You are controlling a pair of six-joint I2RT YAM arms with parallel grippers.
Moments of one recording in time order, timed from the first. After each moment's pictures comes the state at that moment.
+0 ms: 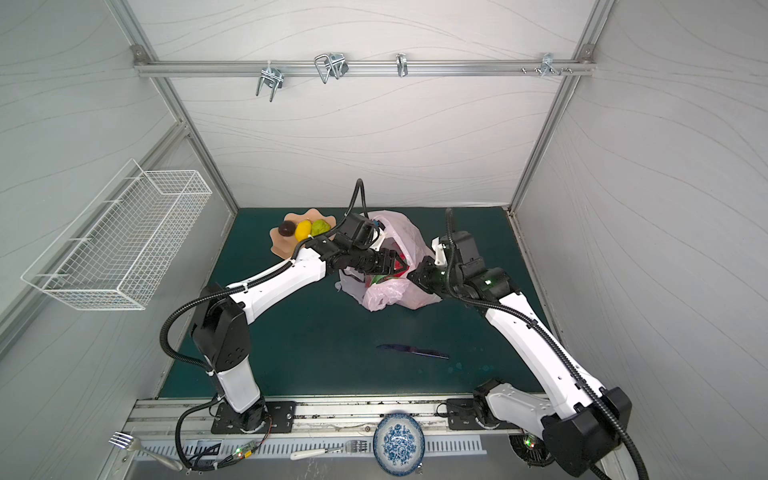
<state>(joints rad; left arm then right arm) -0.66 1.78 1.52 -0.57 0.42 -0.51 0.51 1.11 1.12 -0.72 -0.39 0.90</state>
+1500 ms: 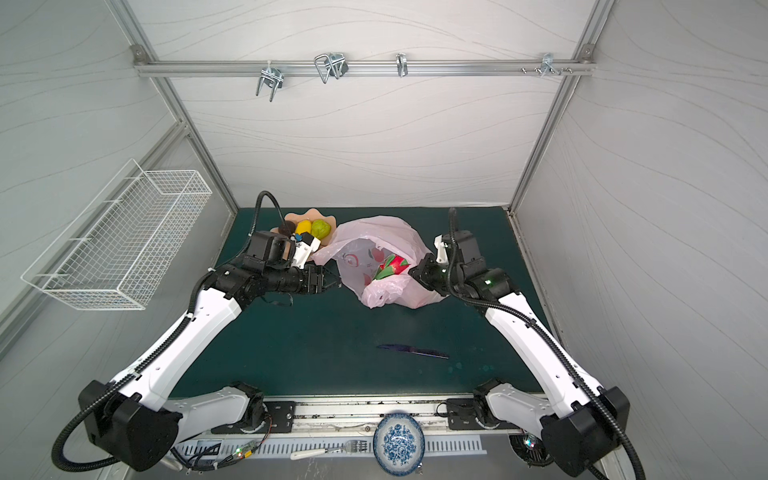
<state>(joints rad) -0.33 1.18 1.11 -0.76 0.54 -0.41 0.49 1.11 1.09 -0.66 -0.38 0.93</state>
